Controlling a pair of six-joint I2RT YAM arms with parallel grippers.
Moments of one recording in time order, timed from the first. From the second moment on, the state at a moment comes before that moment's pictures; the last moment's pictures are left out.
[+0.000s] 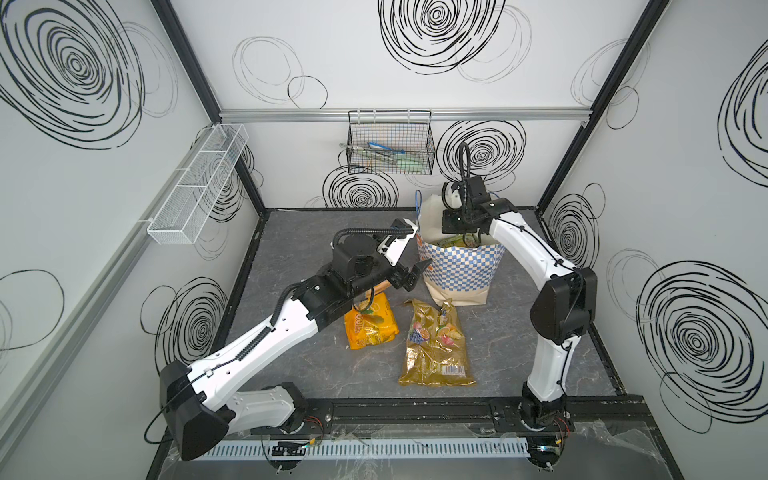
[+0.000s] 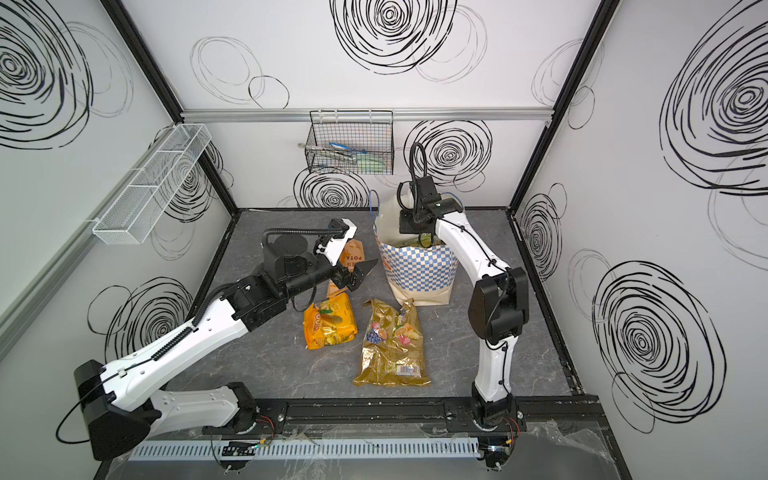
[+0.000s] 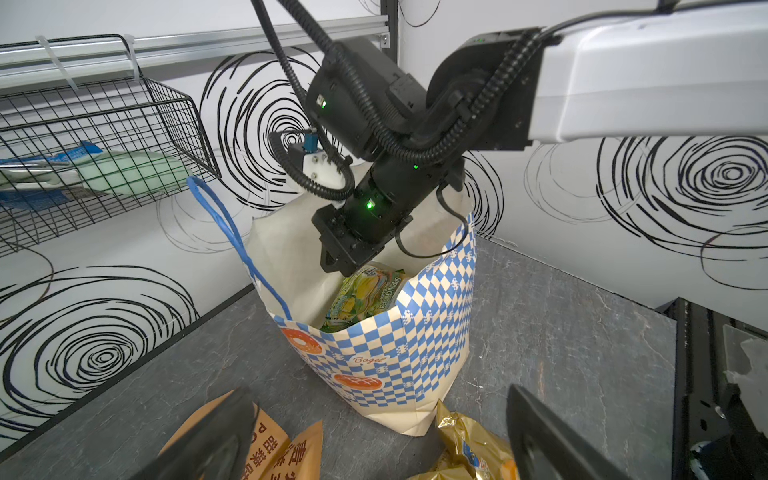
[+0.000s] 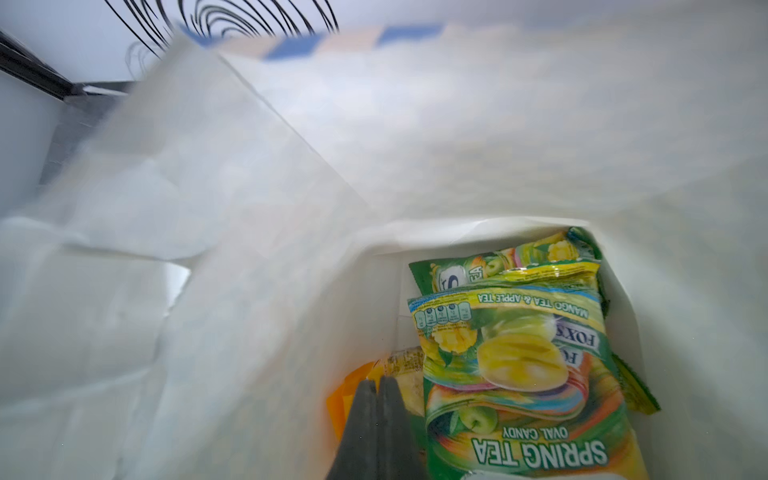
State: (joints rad) left arm -0.75 1.22 1.16 -0.16 0.07 0.05; right arm 0.38 1.91 1.85 -0.78 -0.06 0.28
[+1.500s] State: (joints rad) left arm -0.75 1.22 1.15 -0.16 0.09 0.03; right arm 0.32 1.98 1.54 -0.70 0.07 0.24
